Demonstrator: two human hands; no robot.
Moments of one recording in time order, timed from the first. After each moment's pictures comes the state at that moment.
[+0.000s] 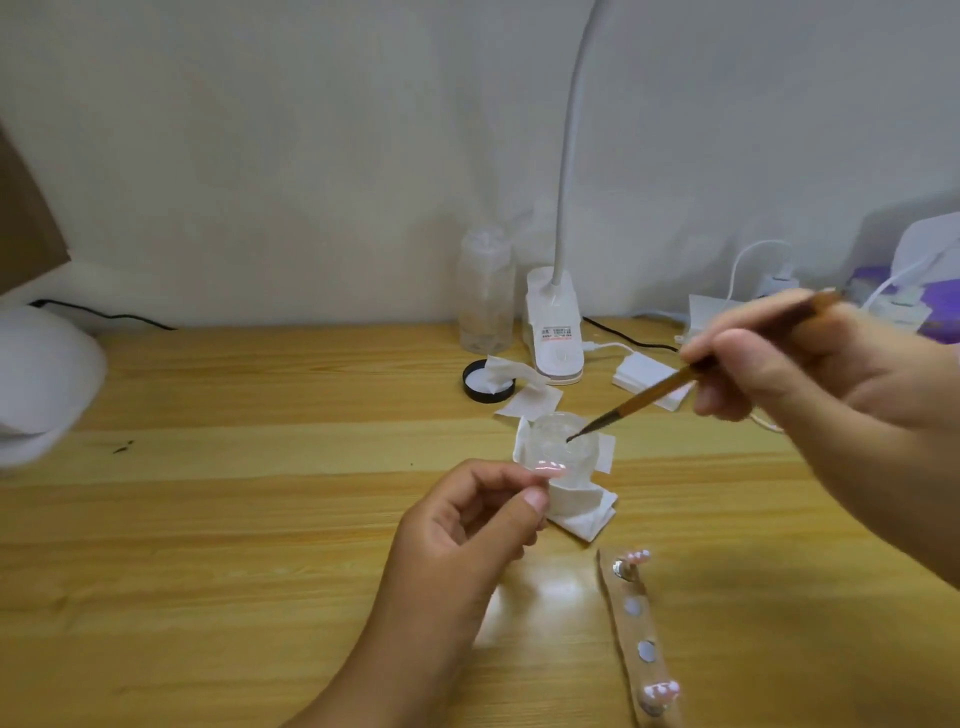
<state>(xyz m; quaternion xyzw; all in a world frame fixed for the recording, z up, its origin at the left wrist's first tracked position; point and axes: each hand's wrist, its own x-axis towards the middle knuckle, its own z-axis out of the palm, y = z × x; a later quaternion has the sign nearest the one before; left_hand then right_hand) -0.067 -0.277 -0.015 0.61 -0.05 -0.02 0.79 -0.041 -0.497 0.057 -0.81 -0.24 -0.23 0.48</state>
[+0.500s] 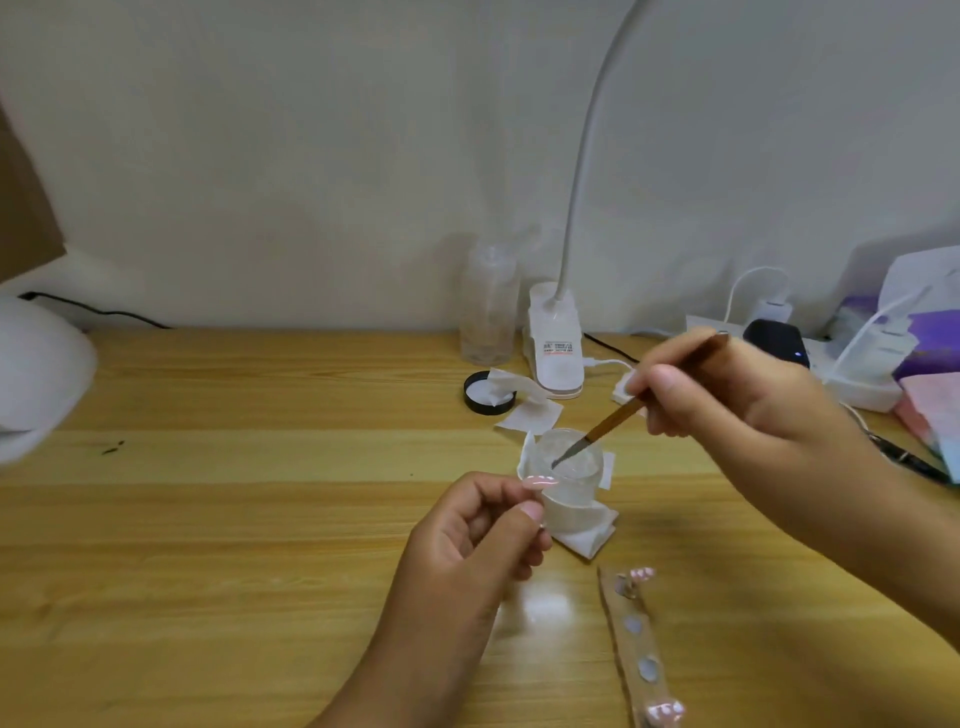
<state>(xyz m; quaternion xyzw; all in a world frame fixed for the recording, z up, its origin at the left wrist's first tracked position) -0.063 -0.278 -0.017 0.58 -0.03 -0.04 0.81 -0.029 -0.481 0.054 -0.87 -0.22 -0.14 0.42</state>
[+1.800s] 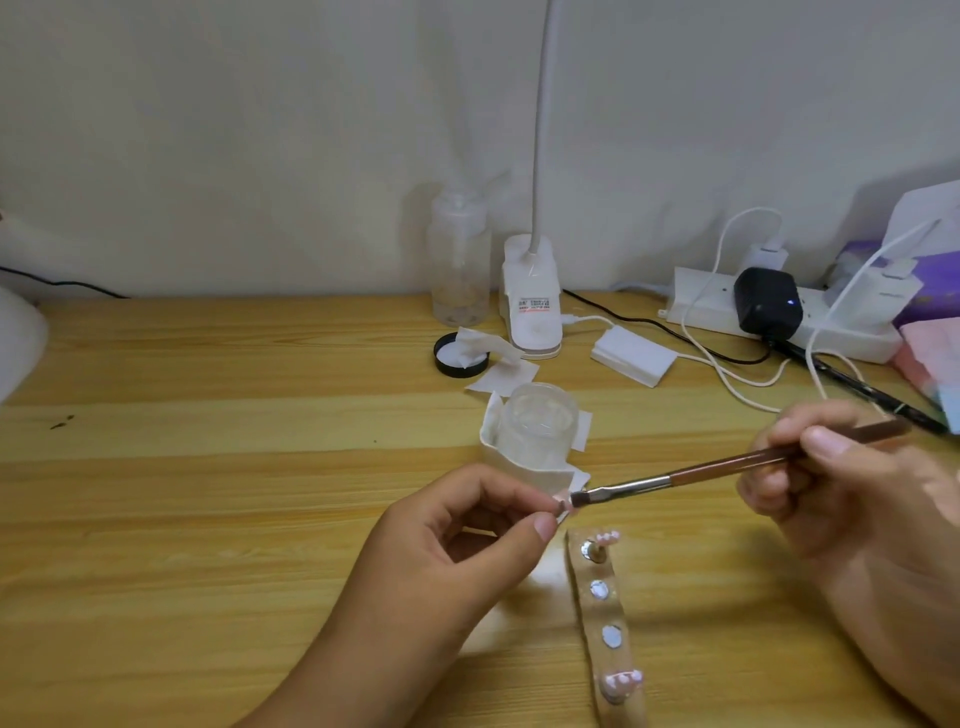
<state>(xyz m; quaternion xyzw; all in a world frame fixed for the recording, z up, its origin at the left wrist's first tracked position) -0.073 -0.282 -0.013 0.69 -0.11 -0.06 0.72 -0.065 -0.532 -0.019 -0.59 -0.07 -0.14 0.79</state>
